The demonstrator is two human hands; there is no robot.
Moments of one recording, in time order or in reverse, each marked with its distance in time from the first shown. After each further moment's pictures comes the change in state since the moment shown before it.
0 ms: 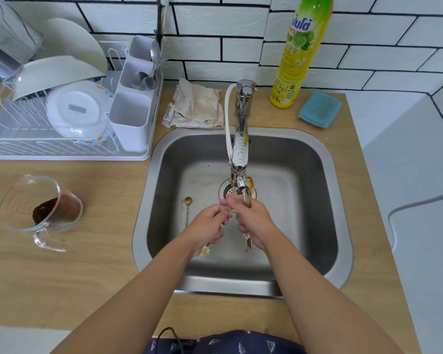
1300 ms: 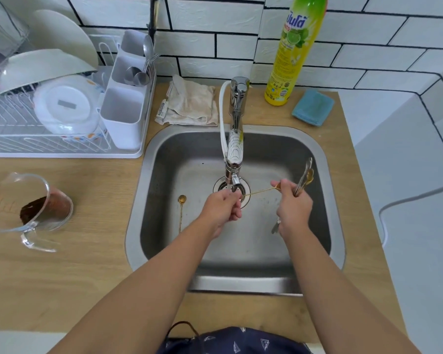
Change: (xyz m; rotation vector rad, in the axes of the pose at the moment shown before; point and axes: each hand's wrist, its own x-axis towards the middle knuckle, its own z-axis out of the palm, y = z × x) left_hand 0.034 0.023 0.037 -0.253 0.088 0.021; right_hand -0.008 -0.028 -0.057 0.111 0.688 -0.229
